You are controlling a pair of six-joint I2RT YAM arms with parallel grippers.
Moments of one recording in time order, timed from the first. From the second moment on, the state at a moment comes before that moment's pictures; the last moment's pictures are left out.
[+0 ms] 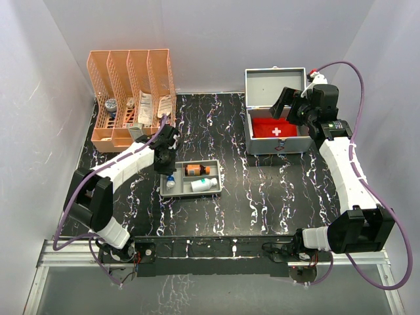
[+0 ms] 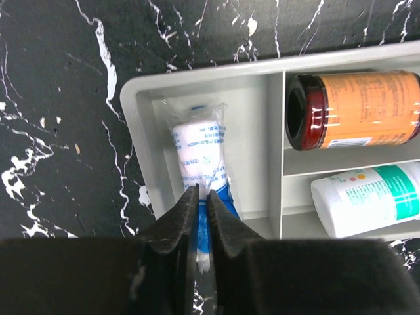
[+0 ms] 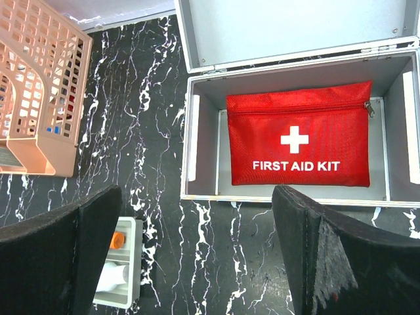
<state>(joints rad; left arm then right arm) -0.48 1.58 1.10 -0.74 -0.14 -0.39 0.02 1.32 1.31 -0.45 -0.20 0.30</state>
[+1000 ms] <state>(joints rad) -0.56 1.81 1.60 -0.86 0.39 0.49 0.02 1.29 1.31 -0.38 -0.21 0.32</state>
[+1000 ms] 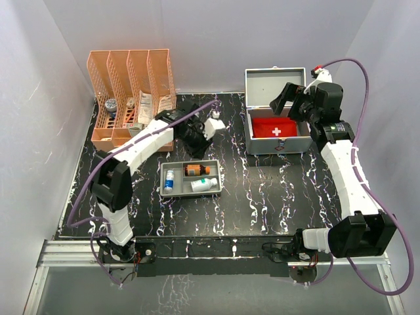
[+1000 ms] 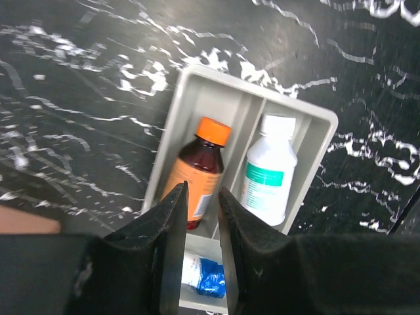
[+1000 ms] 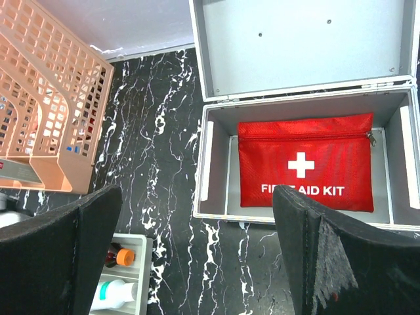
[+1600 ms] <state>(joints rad) -0.65 1.87 1.47 -0.88 0.35 0.67 0.02 1.22 1.28 -0.37 -0.18 0.30</state>
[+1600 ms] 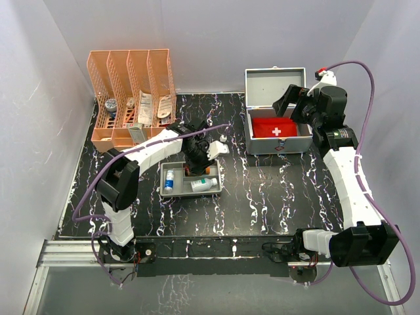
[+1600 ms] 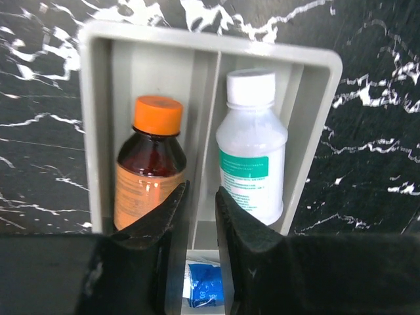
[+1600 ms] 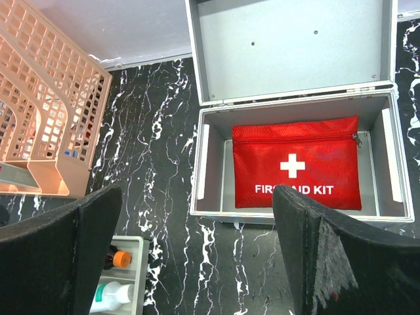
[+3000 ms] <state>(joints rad) -0.60 1.80 1.29 -0.83 0.45 0.86 0.02 1.12 1.17 -0.38 -0.13 0.31</state>
